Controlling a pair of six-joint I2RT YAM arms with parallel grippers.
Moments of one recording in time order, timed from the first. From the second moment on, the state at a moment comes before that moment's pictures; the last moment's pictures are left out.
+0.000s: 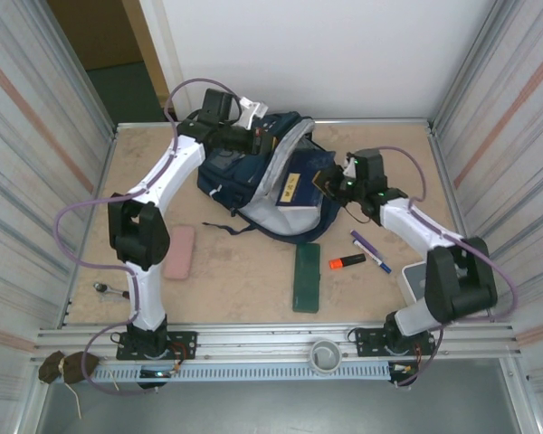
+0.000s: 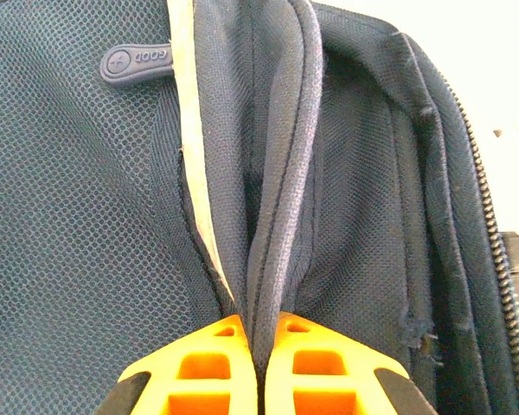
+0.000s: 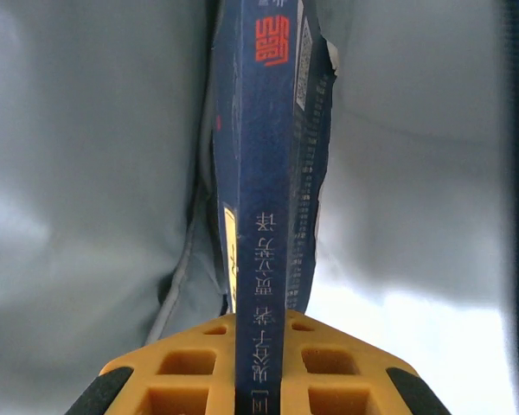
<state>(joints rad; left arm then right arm) -0.38 2.00 1.93 -0.61 0.75 -0.17 0.31 1.53 0.99 -0.01 -0.43 1.00</state>
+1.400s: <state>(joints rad) -0.46 2.06 1.84 -0.55 0.53 -0.17 0.34 1.27 1.00 -0.41 -0.08 0.54</state>
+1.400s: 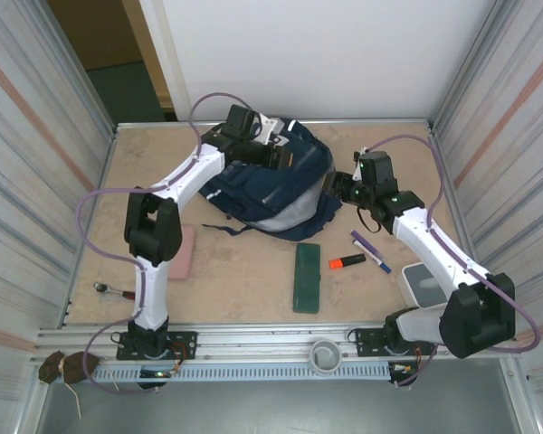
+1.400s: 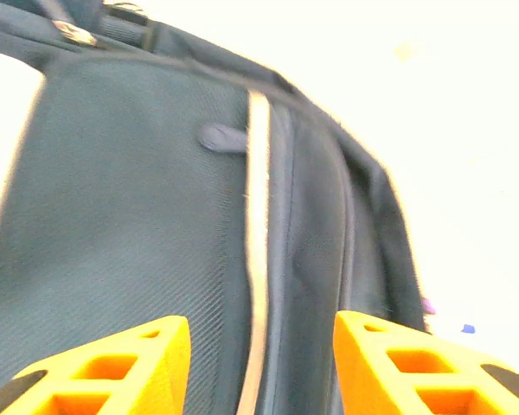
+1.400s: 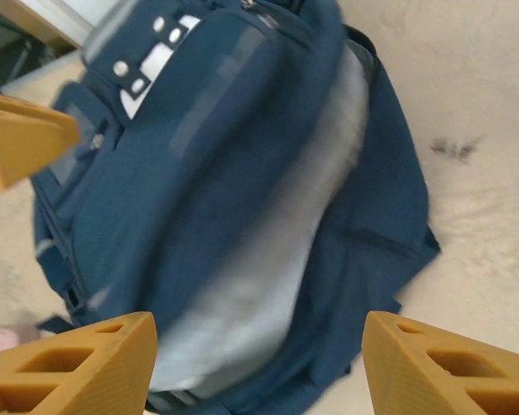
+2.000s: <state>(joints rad) -0.33 1.11 0.81 -0.49 -0.02 -0.32 0.72 1.50 1.04 -0.63 0.09 0.41</state>
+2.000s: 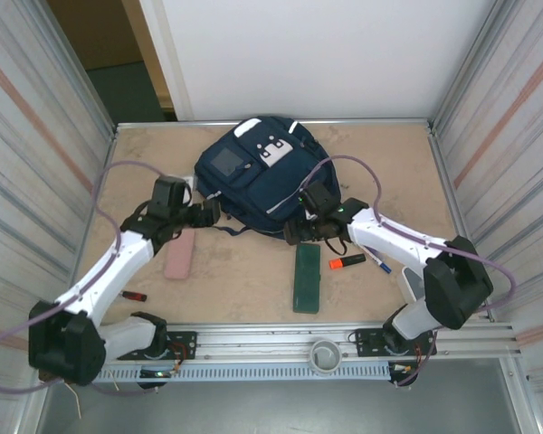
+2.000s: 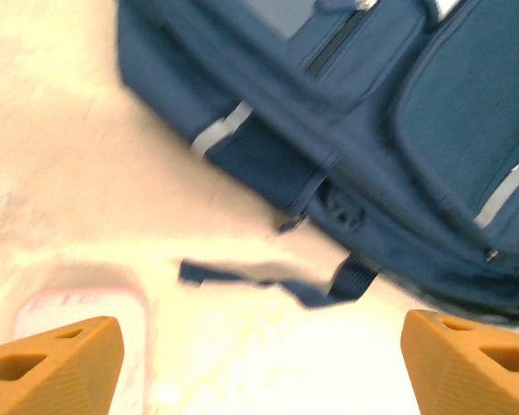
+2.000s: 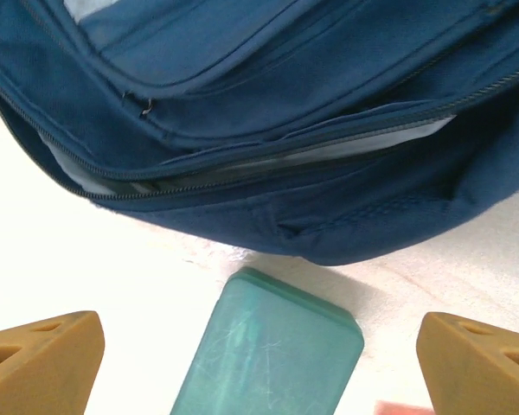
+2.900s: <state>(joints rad) -0.43 1.35 0.85 -0.48 -0.01 -0.42 0.92 1.41 0.89 -0.74 0.18 0.70</state>
